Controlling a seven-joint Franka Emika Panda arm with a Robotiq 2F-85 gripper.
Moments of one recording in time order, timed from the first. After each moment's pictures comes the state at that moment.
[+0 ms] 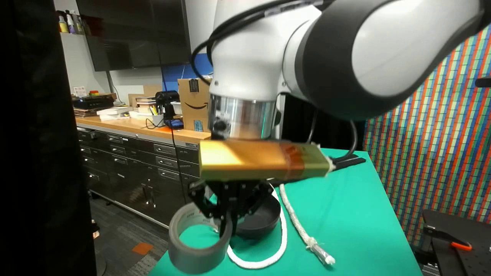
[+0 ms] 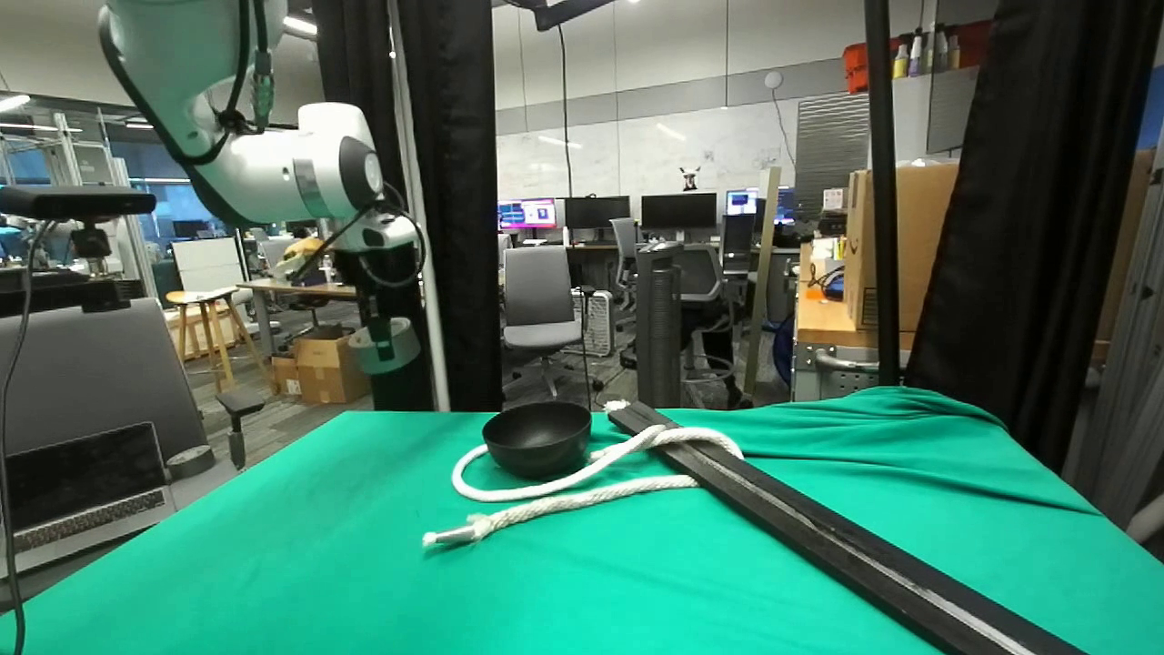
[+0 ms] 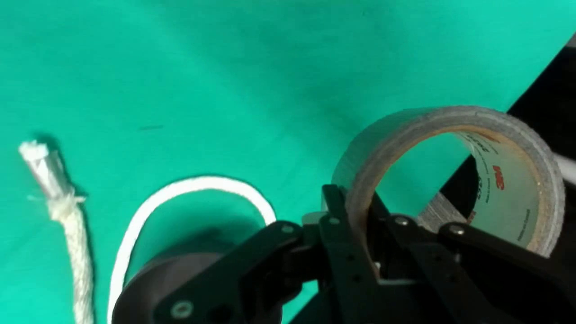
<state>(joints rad) 0.53 0.39 0.10 -1.72 -0.11 2.27 1.38</state>
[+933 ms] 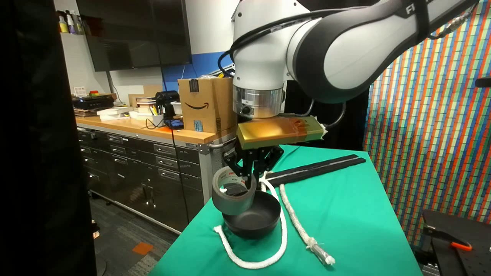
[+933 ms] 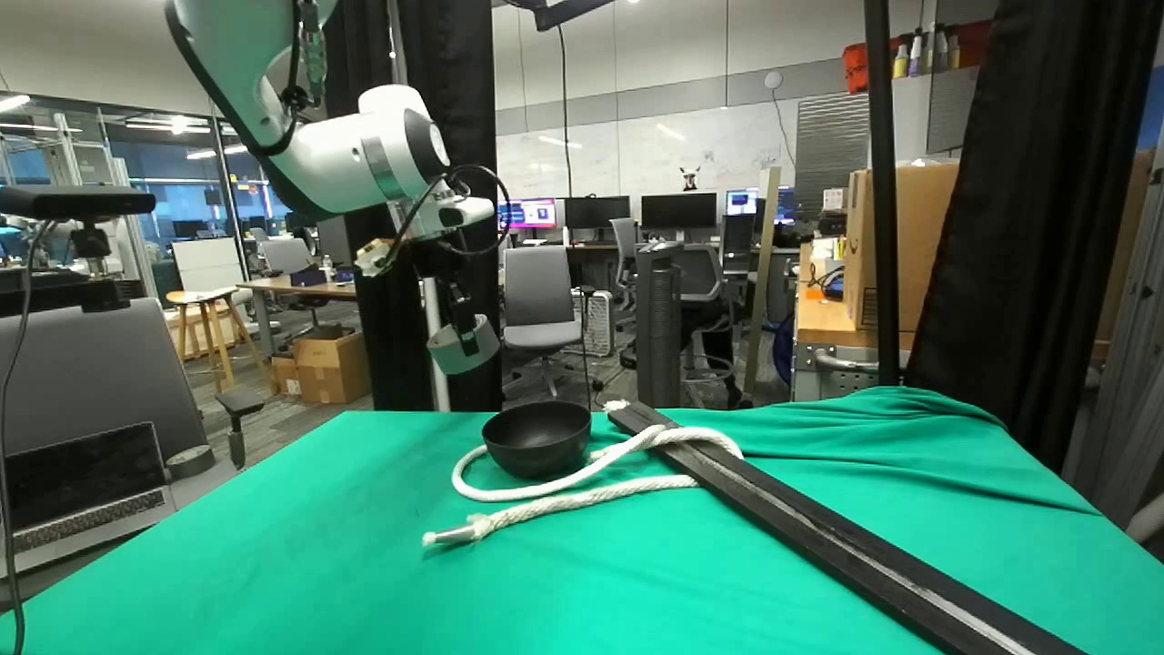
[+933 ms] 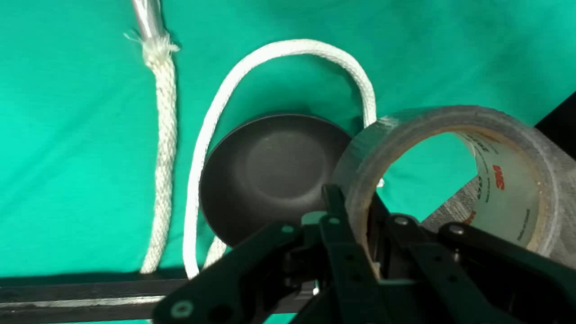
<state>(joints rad) 0.38 0.33 0.10 -1.78 -0.27 2.19 1.25</state>
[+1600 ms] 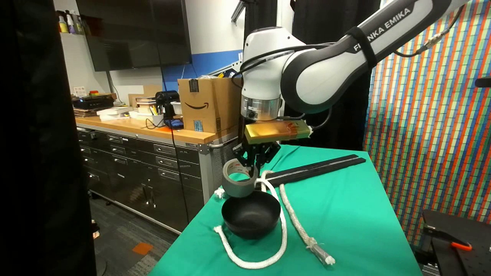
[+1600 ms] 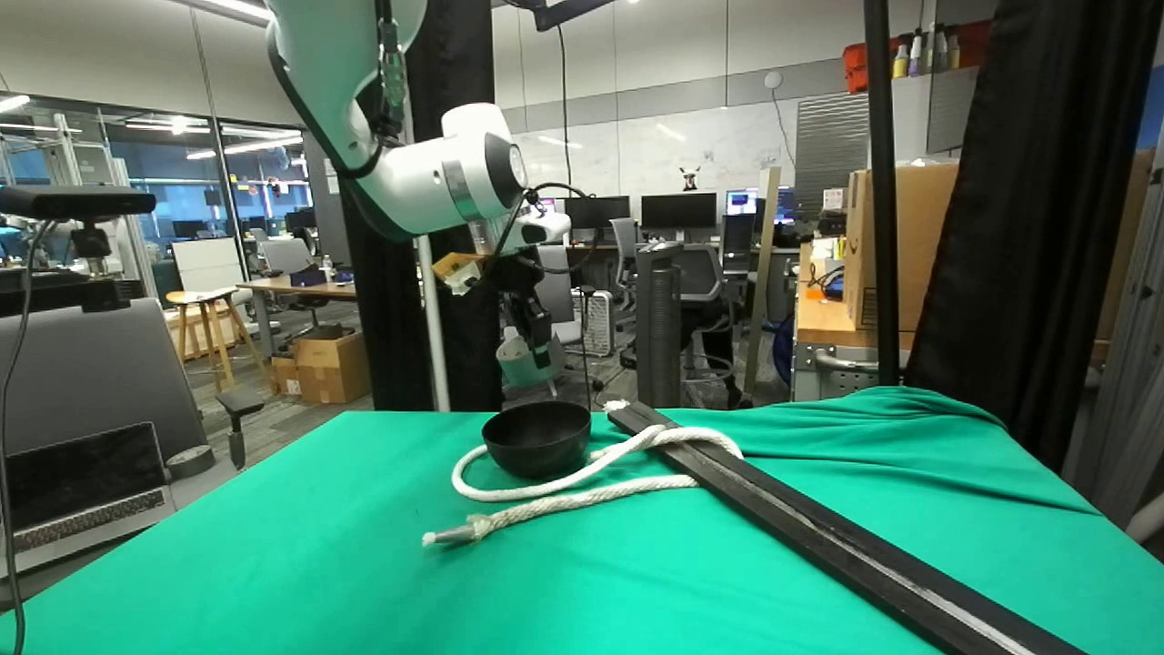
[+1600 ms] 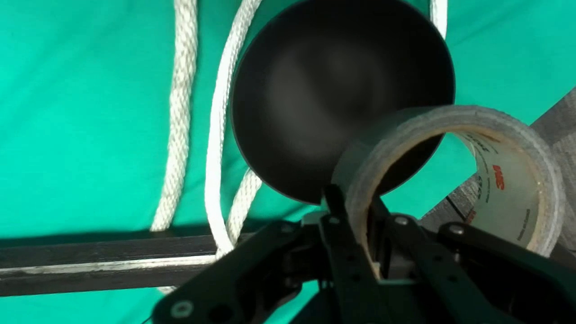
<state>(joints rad) 0.25 0.38 0.06 -1.78 -0.25 2.29 1.11</state>
